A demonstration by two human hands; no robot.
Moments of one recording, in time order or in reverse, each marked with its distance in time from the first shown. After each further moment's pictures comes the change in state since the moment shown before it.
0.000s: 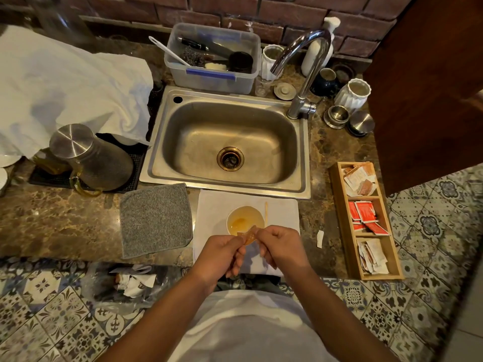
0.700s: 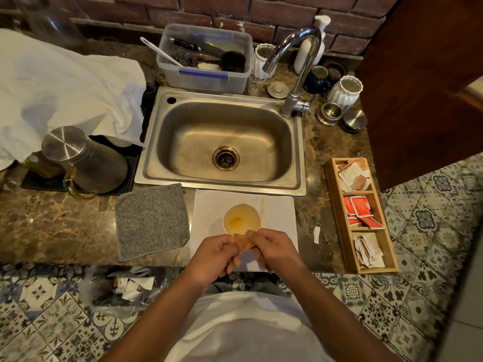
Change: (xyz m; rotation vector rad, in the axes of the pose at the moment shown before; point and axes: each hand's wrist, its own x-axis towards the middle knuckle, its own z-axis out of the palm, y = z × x) left_hand -0.002 -0.008 -0.008 0.099 -0.041 0.083; right_hand -0.007 0.009 0.002 -0.036 -0.129 0.017
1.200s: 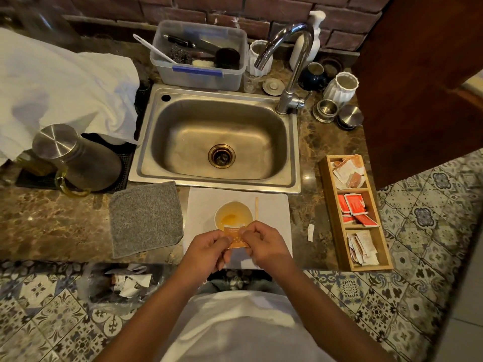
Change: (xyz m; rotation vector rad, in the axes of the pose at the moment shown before) left_hand -0.005 0.003 0.007 -0.006 0.066 0.071; right_hand 0.005 0.006 0.000 0.007 0.007 -0.047
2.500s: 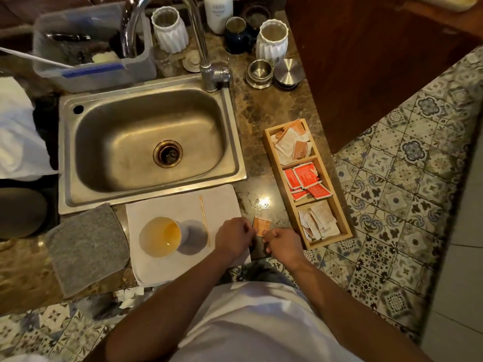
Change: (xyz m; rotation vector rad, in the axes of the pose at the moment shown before) left_hand 0.136 -0.058 0.184 1.013 -0.070 0.123; right_hand 0.032 0.137 -0.148 -0.080 0.235 0.405
